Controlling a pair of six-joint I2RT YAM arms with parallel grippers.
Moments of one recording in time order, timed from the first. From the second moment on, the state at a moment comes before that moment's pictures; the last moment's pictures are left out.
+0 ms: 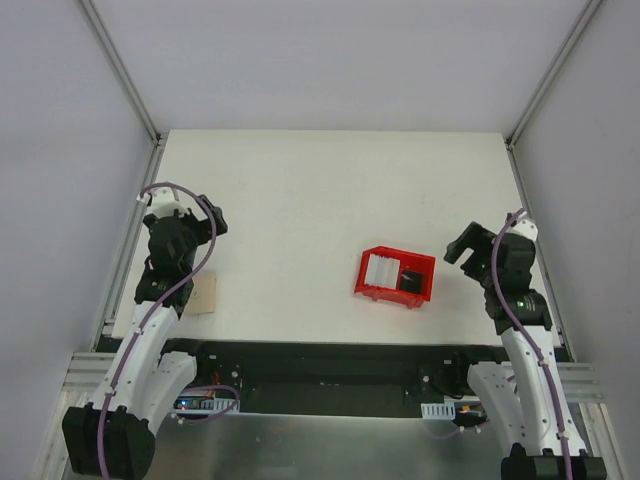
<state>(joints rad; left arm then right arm) -0.08 0.78 0.55 -0.02 -0.18 -0.35 0.03 0.64 0.64 -0.53 0.14 0.45</state>
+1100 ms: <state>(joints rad) -0.08 0.67 0.58 -0.38 0.24 -0.53 0.03 0.49 0.49 -1.00 -0.29 0.68</state>
